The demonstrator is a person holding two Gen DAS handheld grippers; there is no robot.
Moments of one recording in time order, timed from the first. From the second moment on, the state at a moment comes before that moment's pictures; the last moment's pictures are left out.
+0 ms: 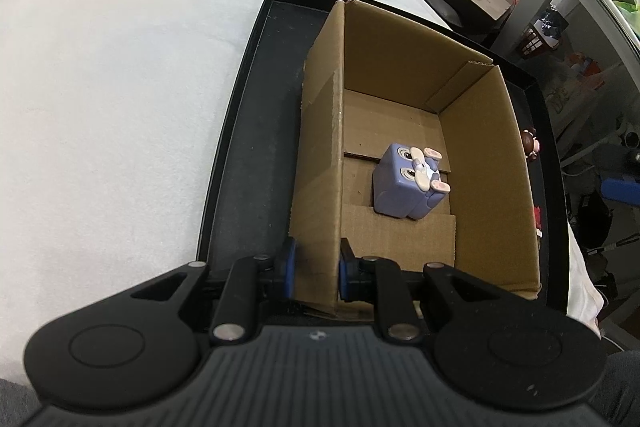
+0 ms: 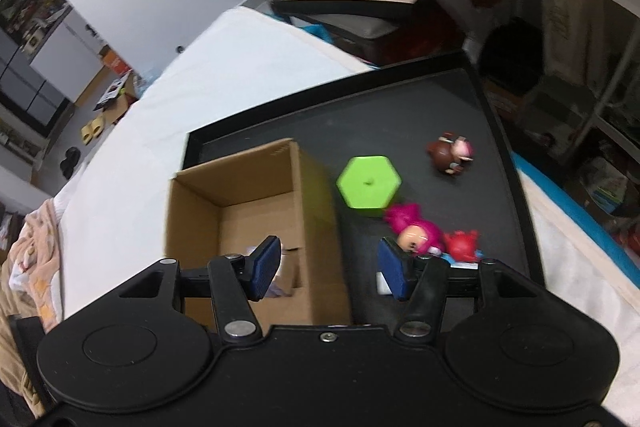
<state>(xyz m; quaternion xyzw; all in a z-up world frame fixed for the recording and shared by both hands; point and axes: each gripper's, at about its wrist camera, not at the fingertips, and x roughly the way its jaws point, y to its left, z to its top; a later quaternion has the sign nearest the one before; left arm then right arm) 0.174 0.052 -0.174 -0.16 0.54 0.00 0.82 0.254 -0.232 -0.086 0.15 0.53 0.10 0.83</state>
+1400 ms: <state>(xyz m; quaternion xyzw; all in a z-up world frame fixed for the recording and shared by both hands) 0.176 0.049 -0.178 -0.14 0.55 0.00 0.82 0.265 -0.273 -0.221 0.31 0.59 0.03 0.74</state>
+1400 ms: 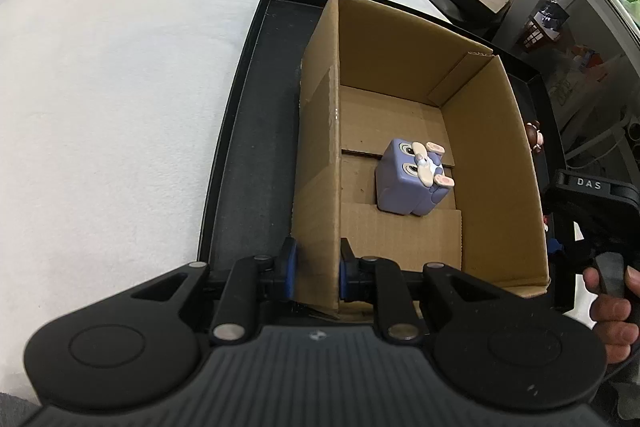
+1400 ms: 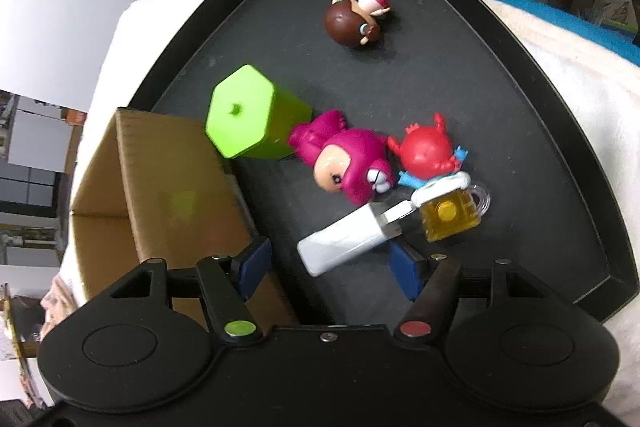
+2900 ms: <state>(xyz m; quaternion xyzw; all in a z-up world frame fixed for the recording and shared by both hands) 0.182 0.038 -0.176 -0.09 0.55 -0.02 0.83 0.267 -0.225 -0.121 0.14 0.44 0.10 0.88</state>
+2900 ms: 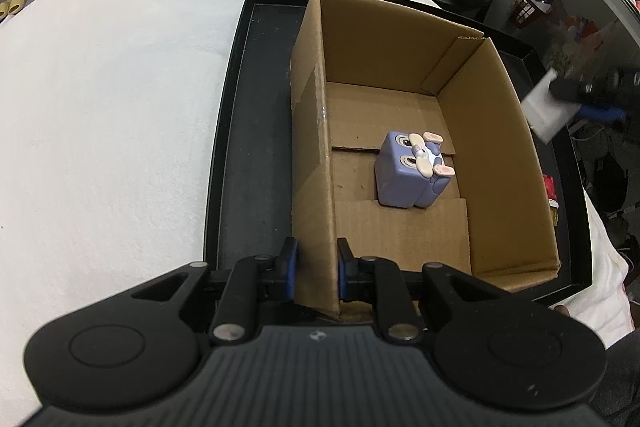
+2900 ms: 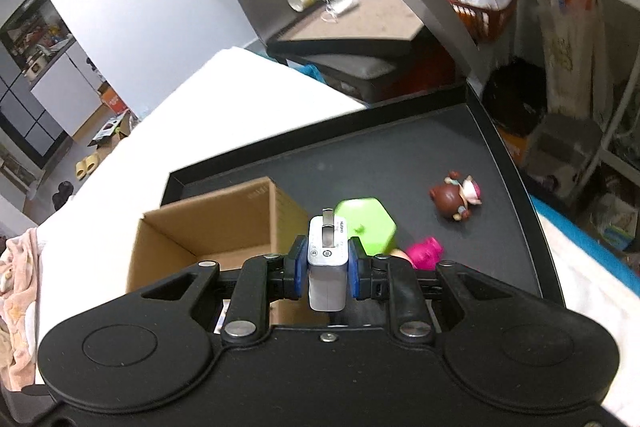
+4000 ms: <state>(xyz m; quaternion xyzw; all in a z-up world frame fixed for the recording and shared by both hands) 0.182 0.048 -0.177 -0.10 0.55 -0.05 0.83 0.276 -0.123 -0.129 0.07 0.42 0.17 0.89</state>
